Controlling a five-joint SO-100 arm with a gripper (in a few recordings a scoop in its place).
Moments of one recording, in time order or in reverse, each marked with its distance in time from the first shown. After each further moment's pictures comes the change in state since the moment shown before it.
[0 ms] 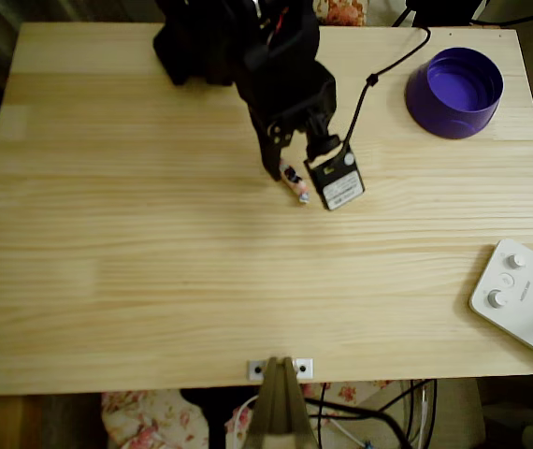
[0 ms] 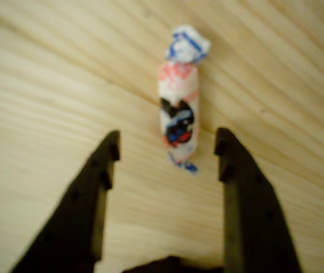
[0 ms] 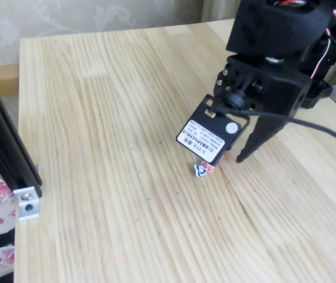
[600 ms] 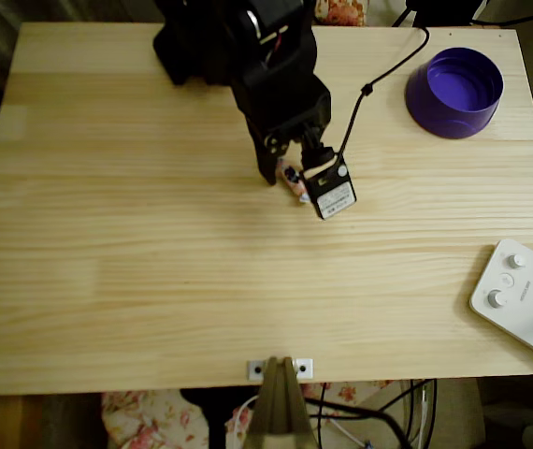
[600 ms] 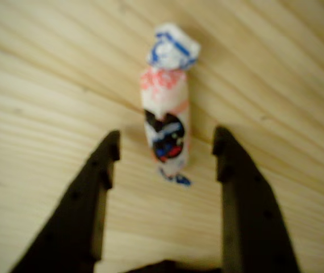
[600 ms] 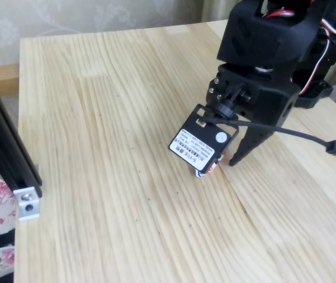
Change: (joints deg) arm 1.1 -4.4 -0.4 -1.7 -1.2
